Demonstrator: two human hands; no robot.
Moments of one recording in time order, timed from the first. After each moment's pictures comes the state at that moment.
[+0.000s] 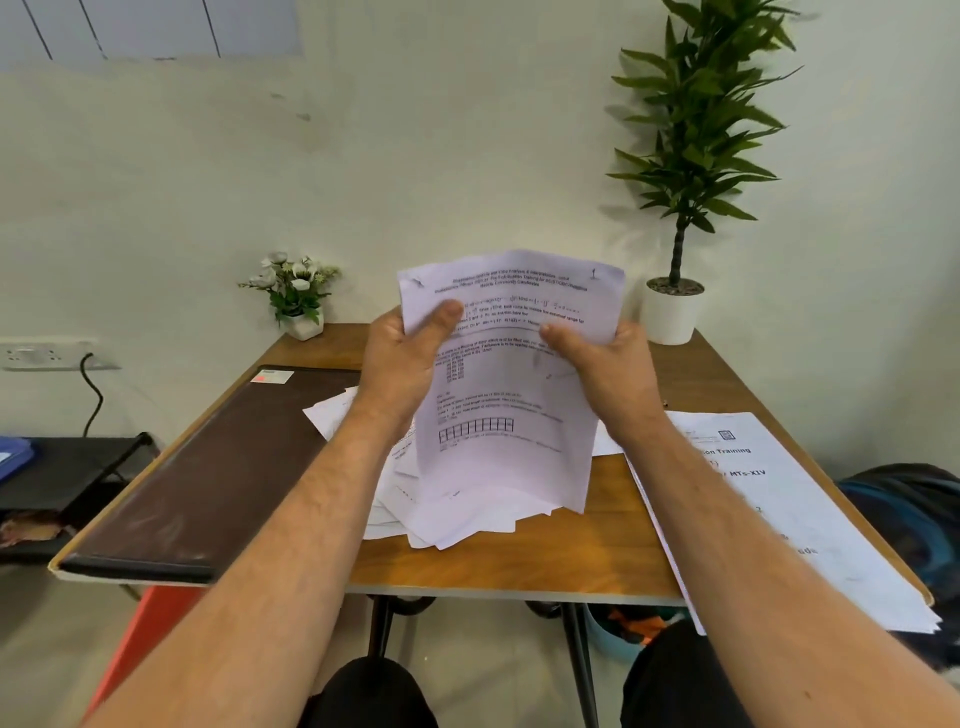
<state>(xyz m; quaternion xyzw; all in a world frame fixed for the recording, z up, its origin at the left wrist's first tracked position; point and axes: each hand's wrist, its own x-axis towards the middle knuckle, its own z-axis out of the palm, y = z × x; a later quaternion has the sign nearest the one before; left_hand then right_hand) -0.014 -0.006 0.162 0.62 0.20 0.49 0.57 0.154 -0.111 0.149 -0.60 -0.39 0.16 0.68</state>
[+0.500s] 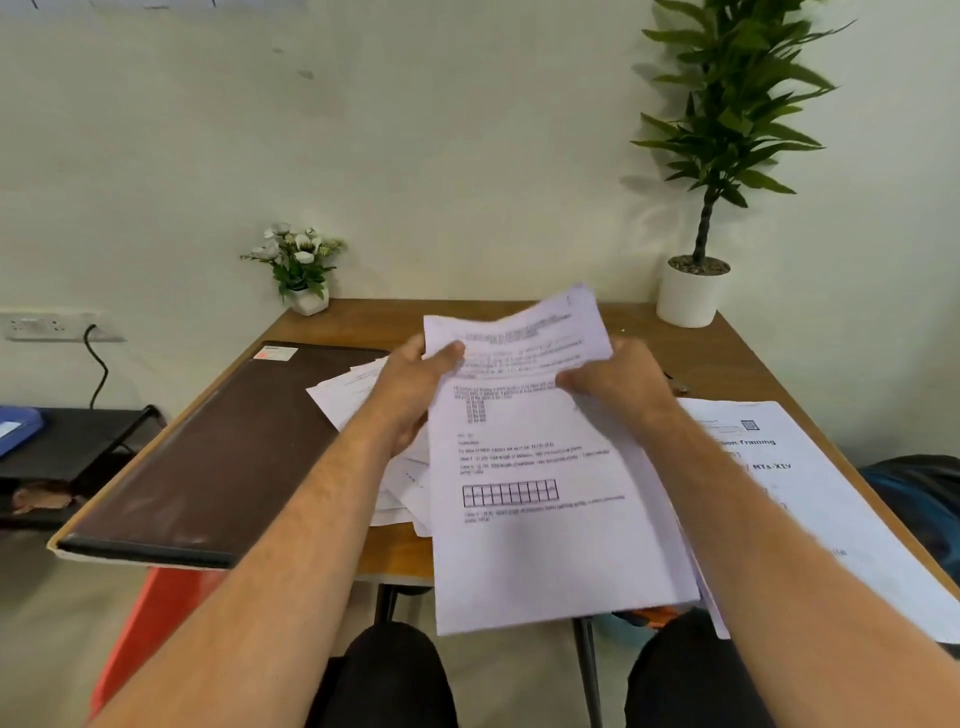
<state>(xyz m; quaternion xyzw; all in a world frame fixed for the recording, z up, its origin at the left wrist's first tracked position) -0.013 0.022 0.116 0.57 0.34 0.35 0.66 0.176 -0.105 0.127 -0.75 -0.35 0.22 0.52</state>
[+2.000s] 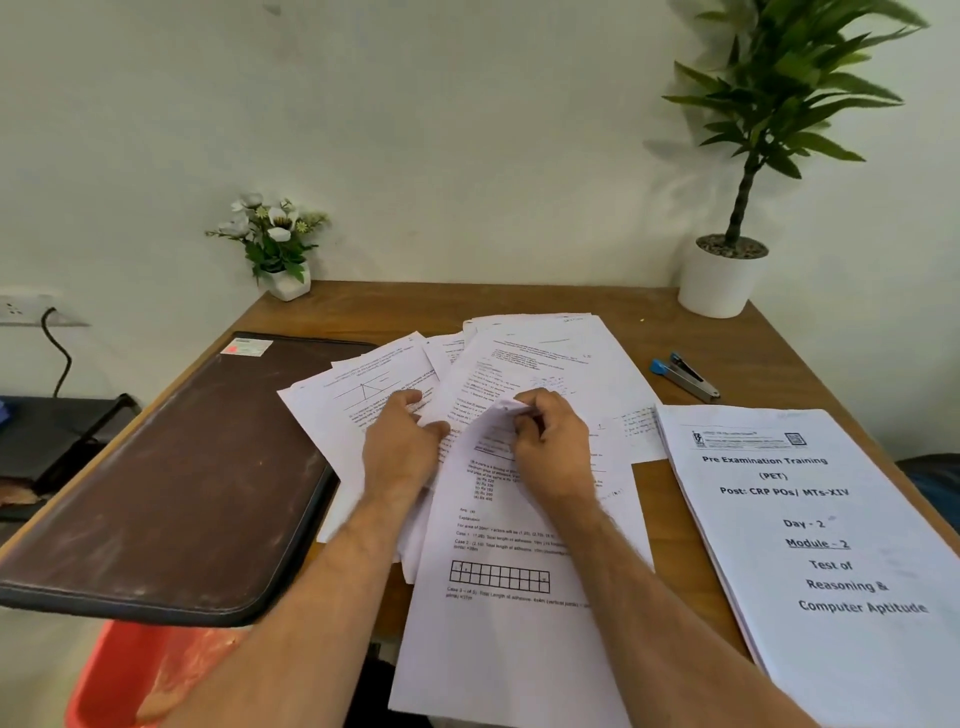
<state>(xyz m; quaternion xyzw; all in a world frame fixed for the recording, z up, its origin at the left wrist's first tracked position) 0.007 0.075 0.016 0.66 0.57 0.30 0.39 0.143 -0.017 -0.001 -0.72 -0.43 0.09 0.53</state>
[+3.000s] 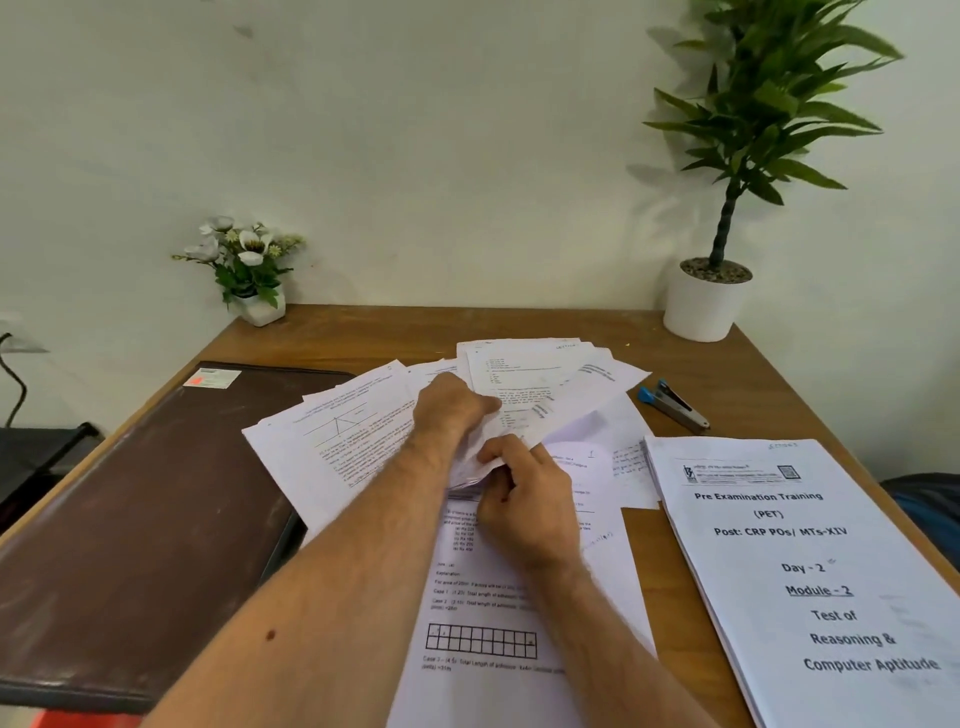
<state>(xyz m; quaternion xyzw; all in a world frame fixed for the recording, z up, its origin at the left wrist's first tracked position) 0.101 0.117 0.053 0.72 0.55 0.18 0.38 0.125 -0.024 -0.002 -0.73 -0.48 0.00 0.49</state>
